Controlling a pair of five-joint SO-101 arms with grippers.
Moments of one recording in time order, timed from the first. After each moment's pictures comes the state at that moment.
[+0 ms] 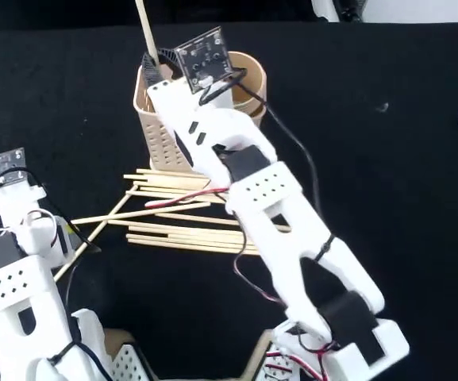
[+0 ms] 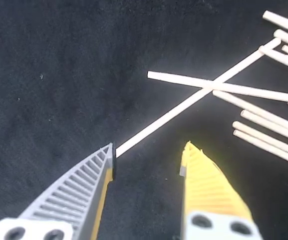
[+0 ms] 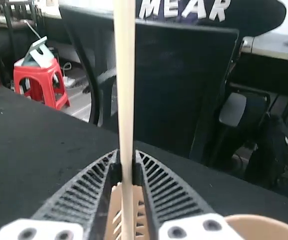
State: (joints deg) left arm -31.5 -56.2 55.3 74.9 -10.2; right arm -29.5 -10.0 21.4 5.8 3.6
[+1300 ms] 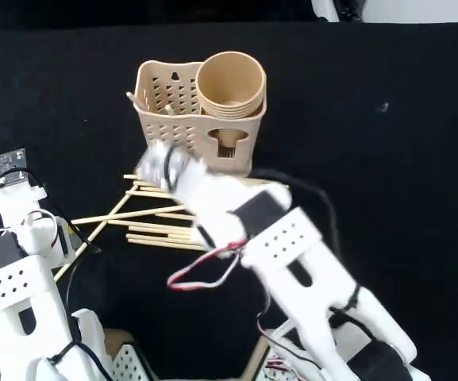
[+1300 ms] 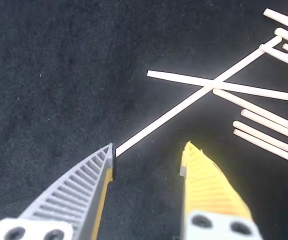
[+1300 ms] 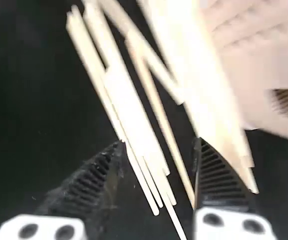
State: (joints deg) left arm -31.5 -56.2 55.3 75.0 -10.2; right arm -36.1 -30.5 44.4 65.1 30.9
